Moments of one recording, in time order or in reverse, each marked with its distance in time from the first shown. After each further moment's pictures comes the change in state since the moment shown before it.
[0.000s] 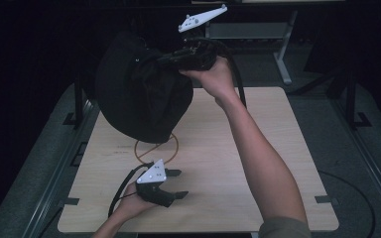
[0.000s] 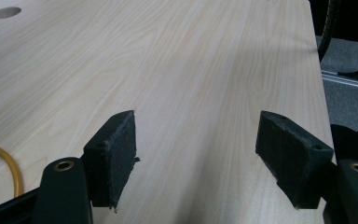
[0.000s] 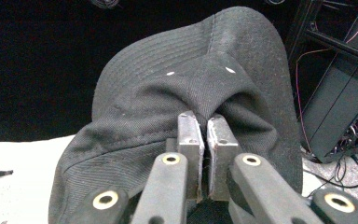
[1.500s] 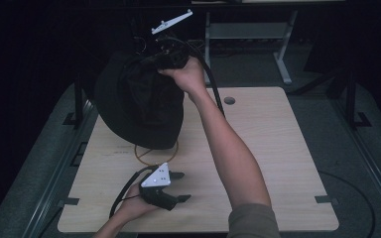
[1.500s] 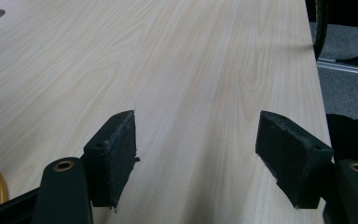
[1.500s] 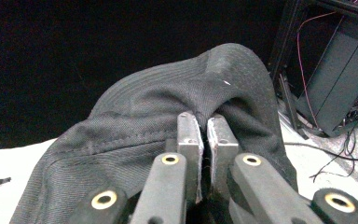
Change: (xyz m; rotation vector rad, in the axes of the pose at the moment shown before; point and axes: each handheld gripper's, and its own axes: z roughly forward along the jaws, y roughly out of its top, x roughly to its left) left arm -0.007 0.001 0.007 0.019 -0.020 0.050; right arm -0.023 0.002 0.076 0.088 -0.024 0.099
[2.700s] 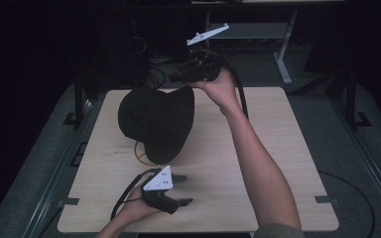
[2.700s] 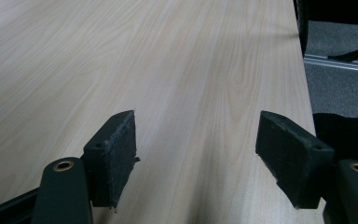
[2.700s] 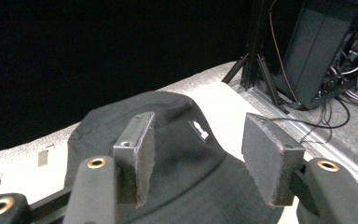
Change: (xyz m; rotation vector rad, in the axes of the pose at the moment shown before) left arm -0.007 0.002 0.002 0.012 -0.022 0.008; right arm -0.014 -0.055 -0.060 0.008 -0.077 0.086
